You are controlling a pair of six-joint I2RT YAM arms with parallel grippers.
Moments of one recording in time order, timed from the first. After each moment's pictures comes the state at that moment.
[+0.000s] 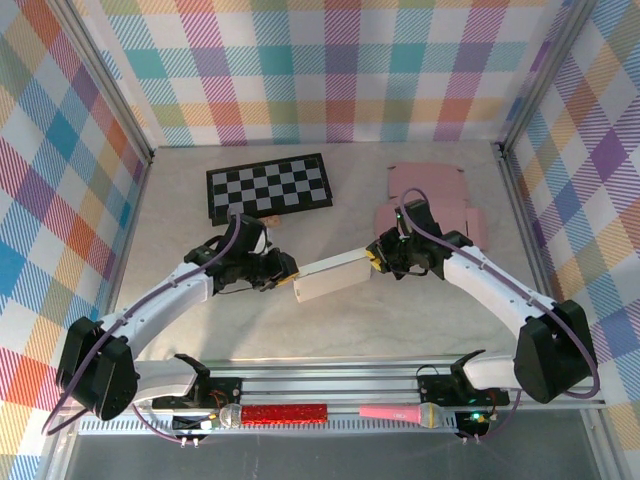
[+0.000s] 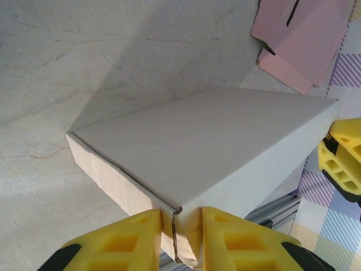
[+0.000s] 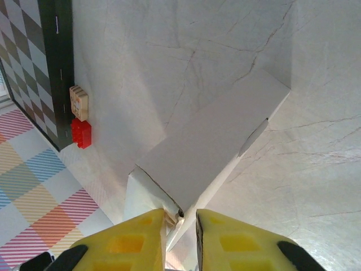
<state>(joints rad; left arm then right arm) -0.52 1.24 0.84 -0.52 0.41 -0.93 0.49 1.32 0.92 -0.53 -0.31 1.40</state>
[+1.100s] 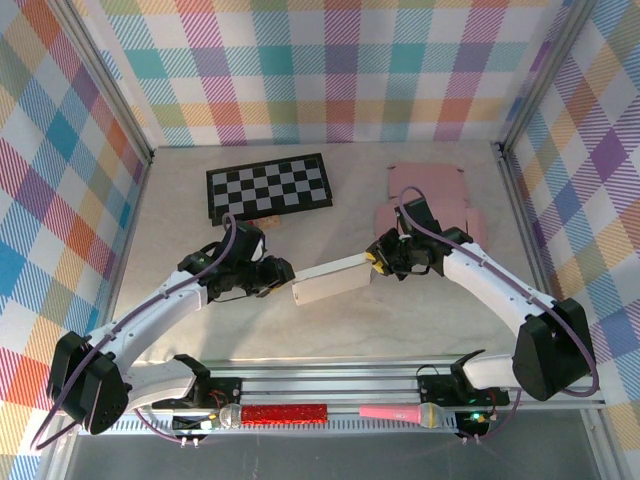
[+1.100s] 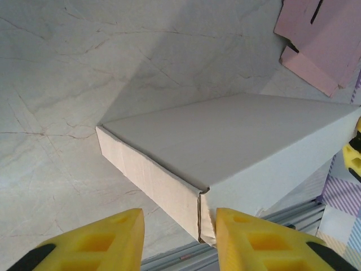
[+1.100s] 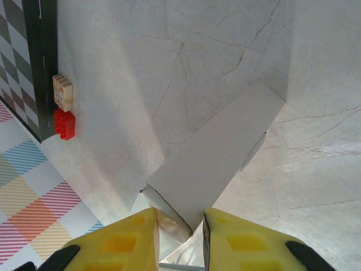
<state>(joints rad) -0.55 1.16 0.84 -0.63 0.32 -0.95 0.48 1.33 0.95 -0.61 -0.32 1.33</state>
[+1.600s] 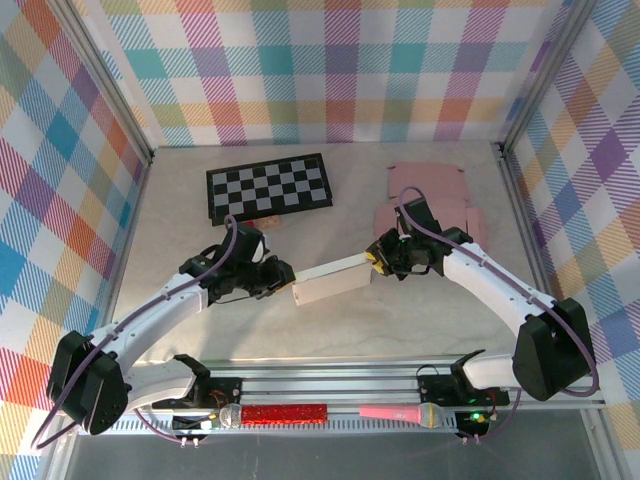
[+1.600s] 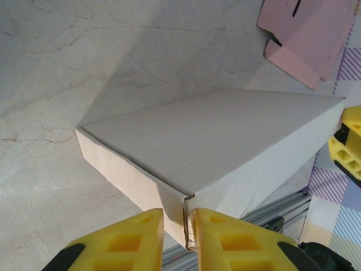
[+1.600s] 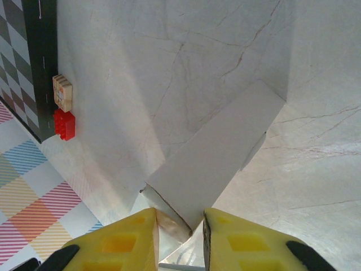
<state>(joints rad) -0.56 1.17 0.78 -0.54 0.36 -0.94 0.48 1.33 0.95 -0.61 -0.32 1.34</state>
